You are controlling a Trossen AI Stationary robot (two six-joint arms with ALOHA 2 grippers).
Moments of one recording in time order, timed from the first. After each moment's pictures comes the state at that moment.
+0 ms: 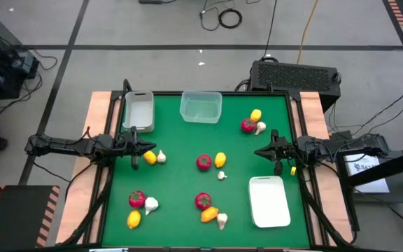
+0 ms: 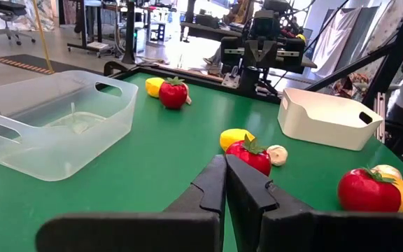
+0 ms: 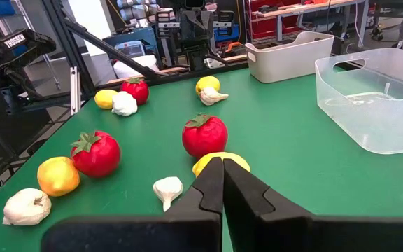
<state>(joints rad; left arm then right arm) -0.07 0.16 0.00 0.04 -0.21 -0.20 0.08 0.19 0.01 0.03 0.10 0.22</state>
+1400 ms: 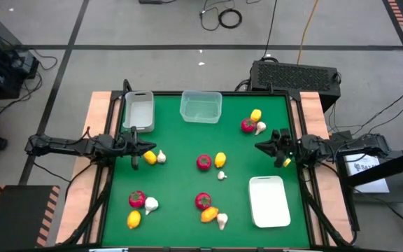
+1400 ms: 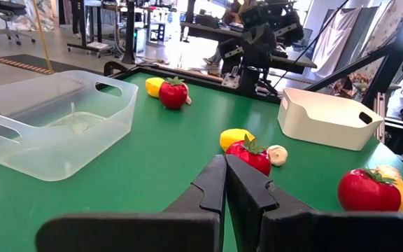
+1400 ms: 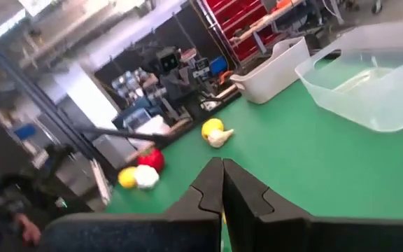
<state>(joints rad) -0.07 0.16 0.00 0.05 -0.21 -0.20 0.08 0.20 0.01 0.18 0.22 0.67</state>
